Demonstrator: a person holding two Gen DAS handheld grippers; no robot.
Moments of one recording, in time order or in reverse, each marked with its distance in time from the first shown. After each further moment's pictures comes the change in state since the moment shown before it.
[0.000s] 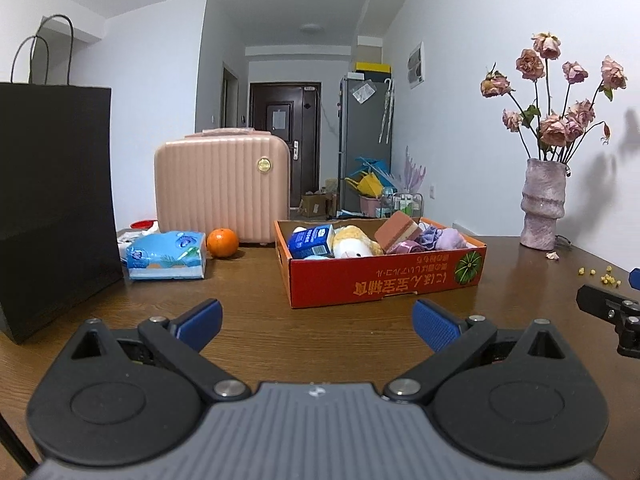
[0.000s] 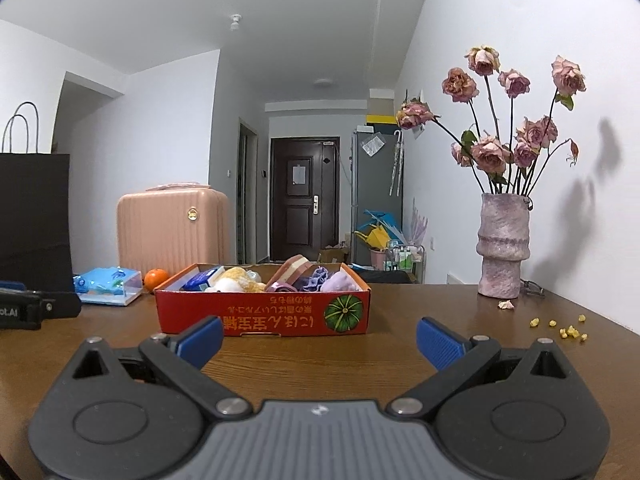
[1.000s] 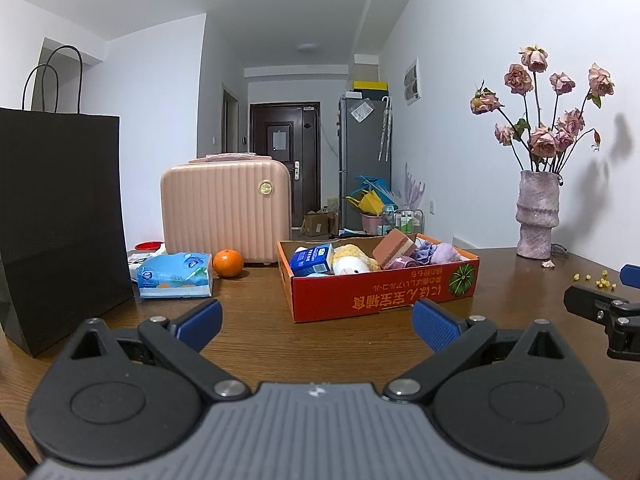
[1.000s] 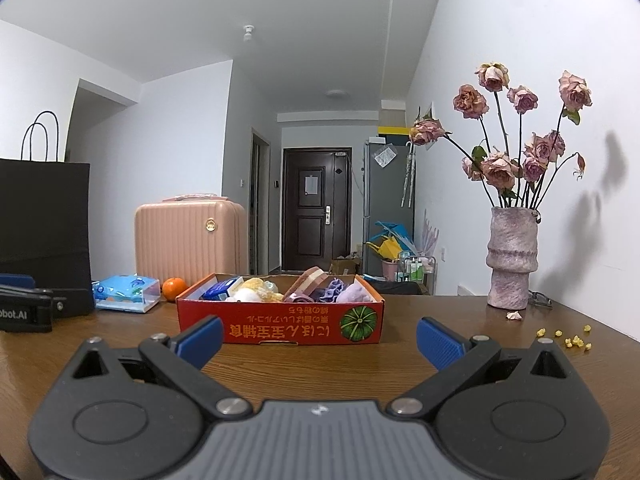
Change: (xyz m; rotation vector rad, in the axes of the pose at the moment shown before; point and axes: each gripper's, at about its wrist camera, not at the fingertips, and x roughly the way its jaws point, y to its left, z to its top) left arm -0.031 -0.005 0.000 0.027 -0.067 0.010; right arm -0.019 0.009 0.004 -0.011 -0.030 0.036
